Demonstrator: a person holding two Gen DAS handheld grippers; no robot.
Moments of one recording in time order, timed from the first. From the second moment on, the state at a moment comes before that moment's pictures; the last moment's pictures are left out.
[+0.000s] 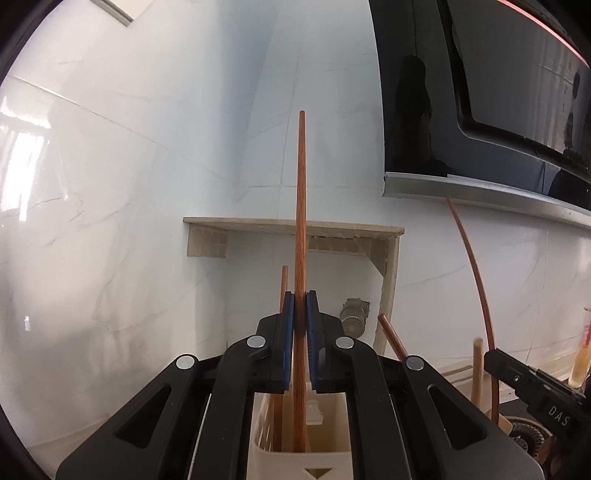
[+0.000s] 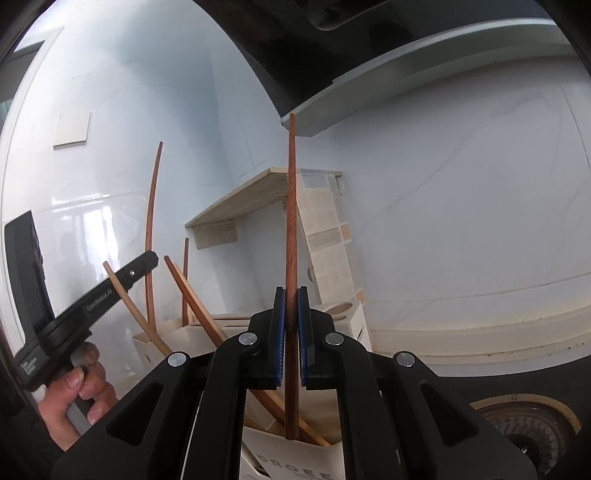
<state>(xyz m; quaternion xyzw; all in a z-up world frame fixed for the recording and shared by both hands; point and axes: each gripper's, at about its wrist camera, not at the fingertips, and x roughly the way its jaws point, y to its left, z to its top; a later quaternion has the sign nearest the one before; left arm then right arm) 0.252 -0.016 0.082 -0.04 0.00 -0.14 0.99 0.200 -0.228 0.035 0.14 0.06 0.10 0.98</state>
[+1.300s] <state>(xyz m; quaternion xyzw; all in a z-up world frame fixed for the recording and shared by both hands) 0.220 -0.013 0.081 -0.04 0.00 -0.13 0.99 0.179 -0.211 0.016 0.07 0.10 0.05 0.99</state>
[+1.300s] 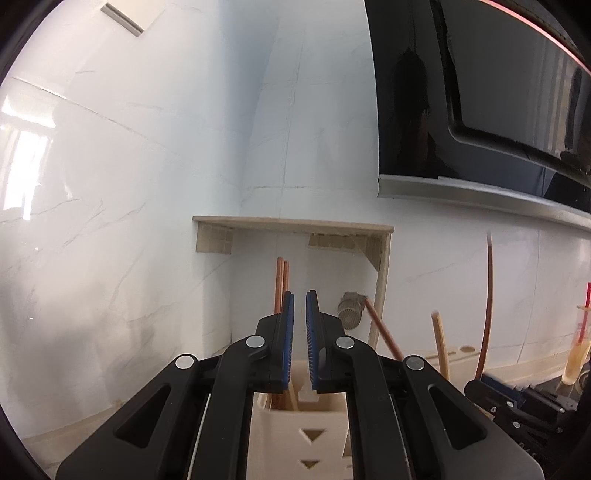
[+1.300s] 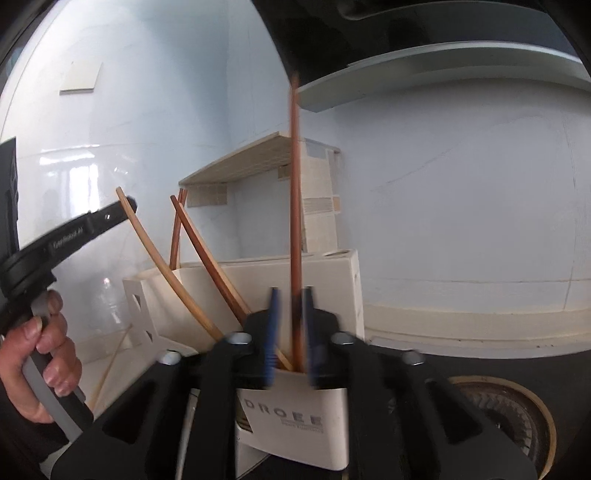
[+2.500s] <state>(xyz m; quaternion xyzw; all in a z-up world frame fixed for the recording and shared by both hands) 0.066 0.003 0.081 0.01 0.00 -0.10 1.00 0.062 -0.185 0.057 0.05 0.09 0.02 0.99</state>
